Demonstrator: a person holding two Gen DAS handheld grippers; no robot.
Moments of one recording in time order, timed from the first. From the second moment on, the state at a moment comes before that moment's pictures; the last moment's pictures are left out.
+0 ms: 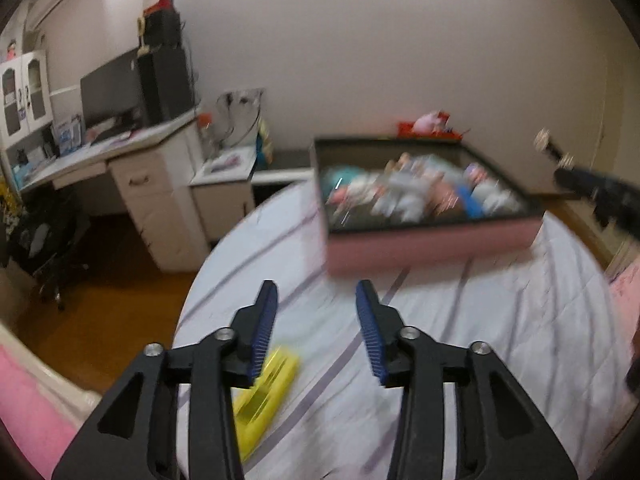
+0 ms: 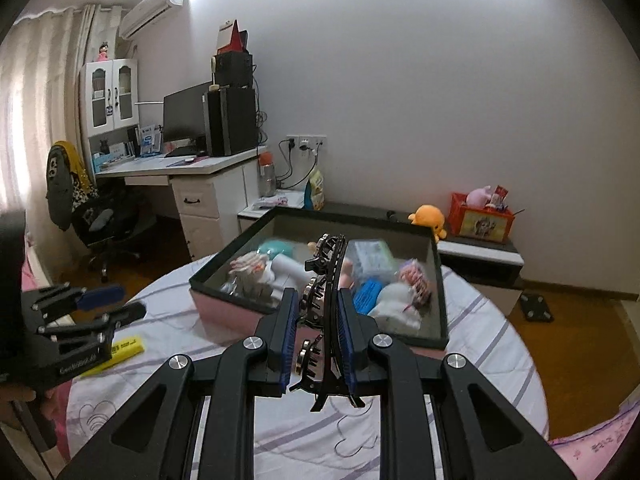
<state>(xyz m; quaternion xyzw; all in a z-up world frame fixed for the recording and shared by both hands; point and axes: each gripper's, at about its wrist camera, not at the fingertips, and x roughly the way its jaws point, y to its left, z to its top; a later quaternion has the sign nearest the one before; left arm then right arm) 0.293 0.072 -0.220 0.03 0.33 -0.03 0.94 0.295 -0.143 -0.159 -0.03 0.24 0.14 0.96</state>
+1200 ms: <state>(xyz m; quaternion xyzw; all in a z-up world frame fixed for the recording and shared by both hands) 0.338 0.019 -0.190 0.04 0.32 -0.13 0.94 0.306 -0.150 -0.160 -0.02 0.25 0.14 0.96</state>
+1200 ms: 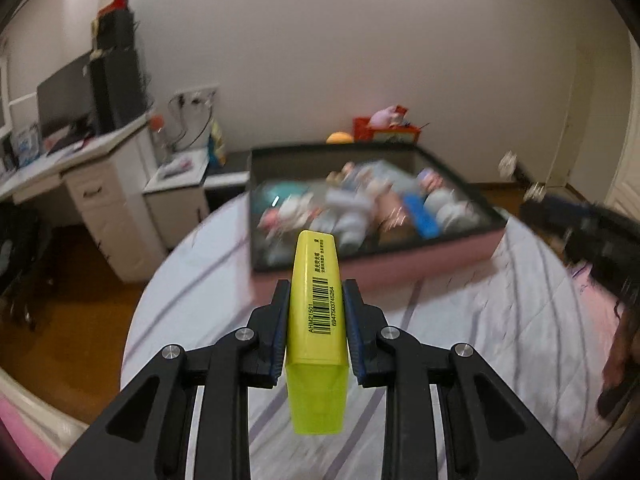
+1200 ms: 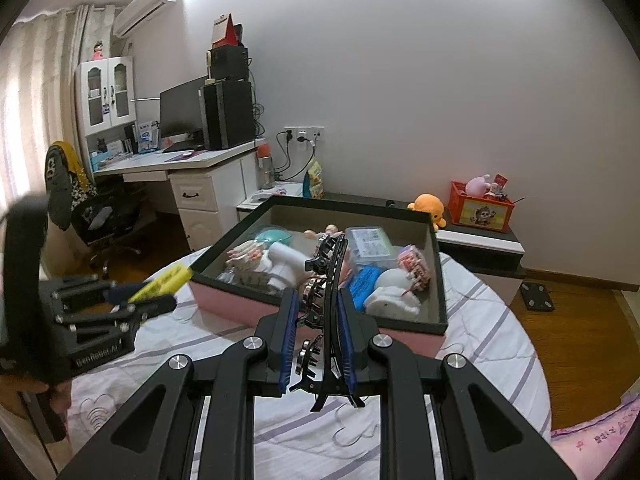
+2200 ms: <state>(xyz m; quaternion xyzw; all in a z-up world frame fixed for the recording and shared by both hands) 0.503 -0.052 -0.192 0.10 0.37 -0.08 0.92 0.456 -0.177 -0.184 0.01 0.35 0.12 0.93</state>
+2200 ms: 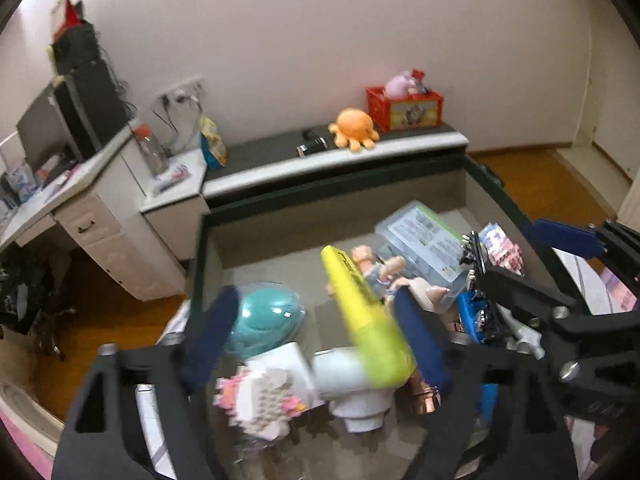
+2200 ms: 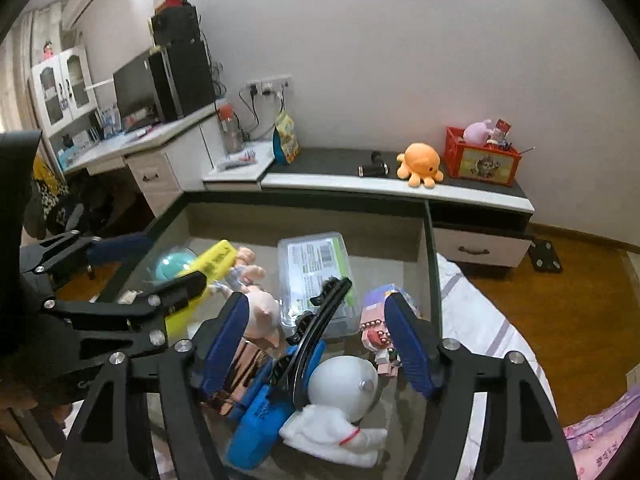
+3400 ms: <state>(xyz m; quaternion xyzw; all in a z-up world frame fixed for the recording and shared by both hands) 0.192 -0.021 -0.061 0.06 0.15 -0.05 0.99 0.185 -0.171 -0.074 0.01 0.18 0.08 0.98</state>
